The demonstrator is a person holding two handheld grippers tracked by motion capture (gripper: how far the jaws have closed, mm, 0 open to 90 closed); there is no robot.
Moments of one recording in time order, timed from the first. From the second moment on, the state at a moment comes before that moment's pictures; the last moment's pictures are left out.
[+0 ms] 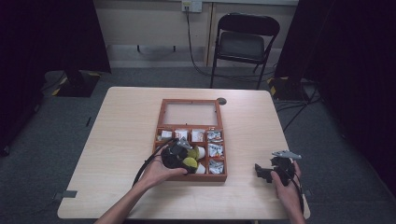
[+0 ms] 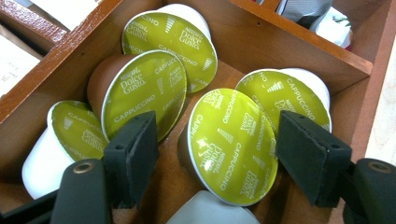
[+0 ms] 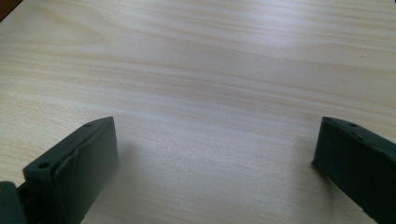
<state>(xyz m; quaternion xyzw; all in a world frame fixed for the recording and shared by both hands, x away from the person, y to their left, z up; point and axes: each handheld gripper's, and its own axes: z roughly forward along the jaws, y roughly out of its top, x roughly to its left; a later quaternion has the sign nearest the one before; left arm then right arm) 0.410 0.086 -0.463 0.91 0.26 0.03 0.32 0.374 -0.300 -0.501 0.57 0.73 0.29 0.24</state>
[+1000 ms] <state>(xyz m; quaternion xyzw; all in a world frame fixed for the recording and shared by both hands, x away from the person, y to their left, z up) 0.409 0.082 -0.464 0.92 0.26 0.04 0.30 0.373 -0.299 -0.501 0.57 0.73 0.29 0.24</state>
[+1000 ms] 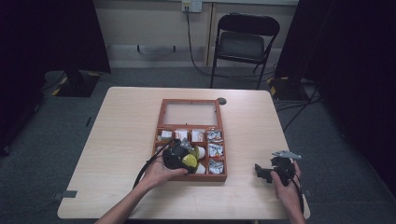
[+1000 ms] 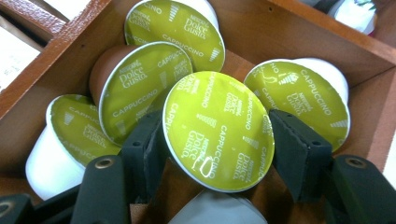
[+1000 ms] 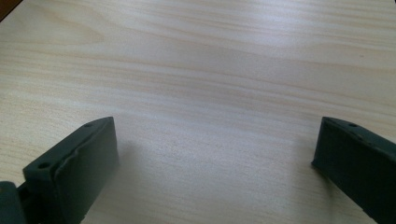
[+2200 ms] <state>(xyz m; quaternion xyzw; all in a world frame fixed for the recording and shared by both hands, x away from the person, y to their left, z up) 0.408 0.101 -0.449 0.89 0.28 0.05 0.35 0.373 -0.300 -0.501 0.57 0.73 0.29 0.24</state>
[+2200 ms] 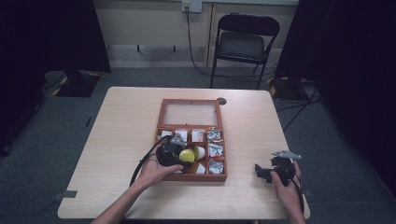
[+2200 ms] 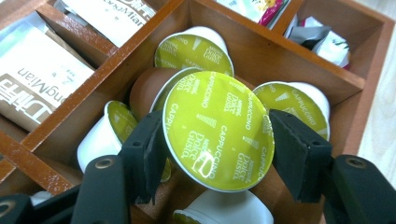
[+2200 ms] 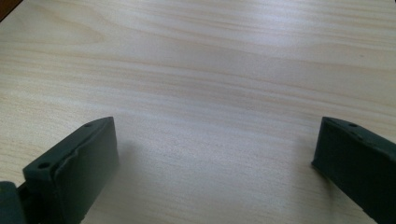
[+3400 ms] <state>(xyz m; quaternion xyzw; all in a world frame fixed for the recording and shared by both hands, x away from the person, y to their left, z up) 0.399 0.120 -0.413 0.87 0.26 0.07 0.41 0.373 -0.300 -0.501 0.57 0.73 0.29 0.24</state>
